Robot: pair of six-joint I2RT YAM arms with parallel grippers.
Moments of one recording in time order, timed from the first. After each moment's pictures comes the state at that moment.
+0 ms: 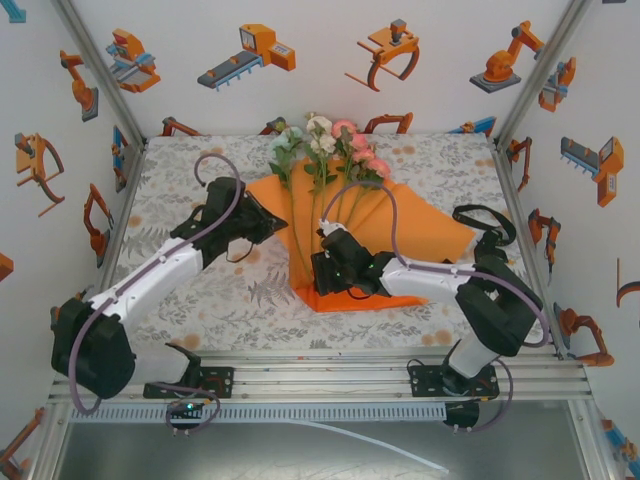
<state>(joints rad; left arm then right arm) -0.54 1.33 0.96 -0.25 0.09 -1.08 0.90 1.61 0.85 -0.11 0.01 0.48</state>
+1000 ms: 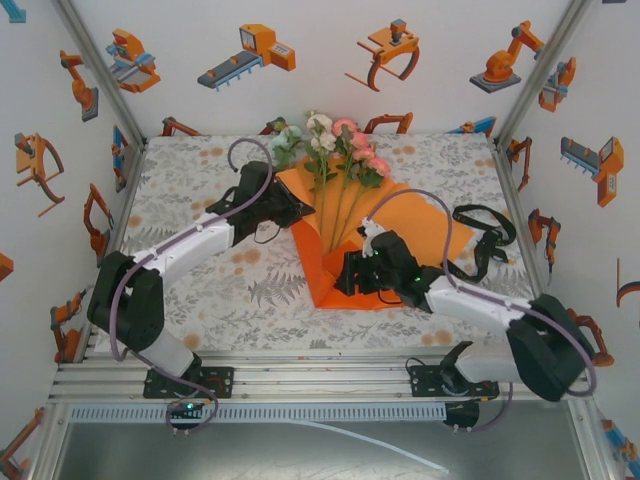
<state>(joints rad) -0.60 1.60 1.14 -0.13 0.12 -1.12 0.72 1.23 0.55 0.02 -0.22 0.48</state>
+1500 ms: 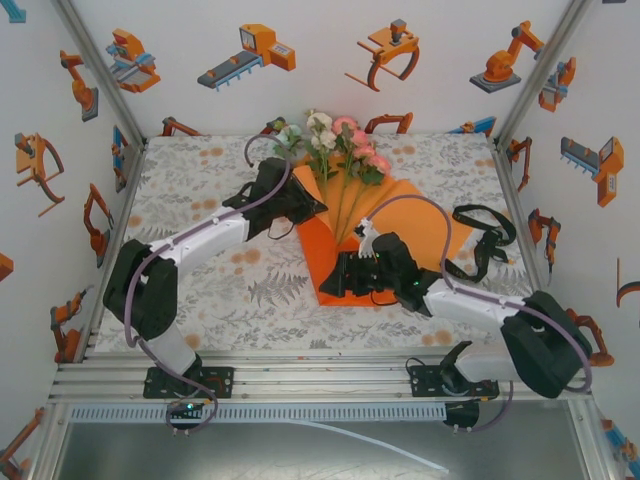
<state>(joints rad) -0.66 1.70 1.24 -0.13 0.08 -1.12 0.72 1.32 0.53 0.21 -0.37 0.67</state>
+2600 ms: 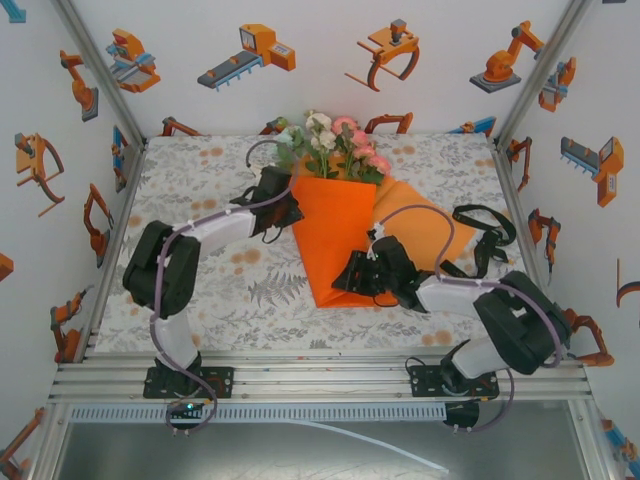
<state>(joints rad) -0.59 1.87 1.23 -0.12 -0.10 -0.80 0.65 1.42 0.47 0.26 -0.26 0.80</state>
